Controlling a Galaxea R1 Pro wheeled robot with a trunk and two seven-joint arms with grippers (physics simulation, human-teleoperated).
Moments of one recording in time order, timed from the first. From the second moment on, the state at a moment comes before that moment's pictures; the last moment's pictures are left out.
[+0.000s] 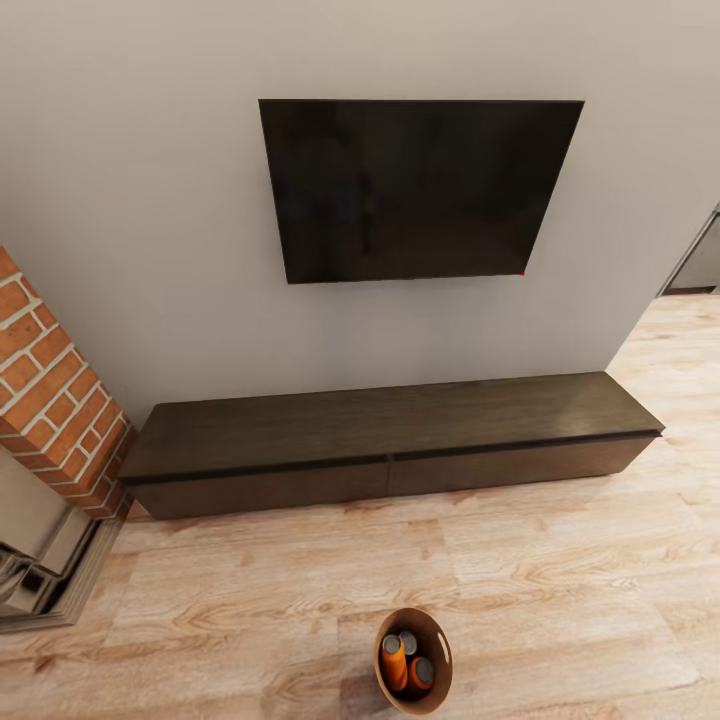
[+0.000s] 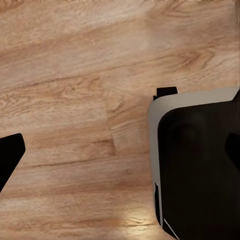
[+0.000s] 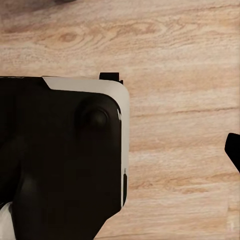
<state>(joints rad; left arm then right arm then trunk) -0.23 0.09 -0.19 -0.04 0.08 -0.28 0.10 -0.28 -0.12 -0.33 0.04 0.31 -0.24 0.11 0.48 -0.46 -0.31</state>
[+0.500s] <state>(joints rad) -0.22 0.08 -0.19 -0.04 0.08 -0.28 0.10 -0.28 -0.12 -0.33 0.04 0.31 -0.24 0.11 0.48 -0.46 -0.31</state>
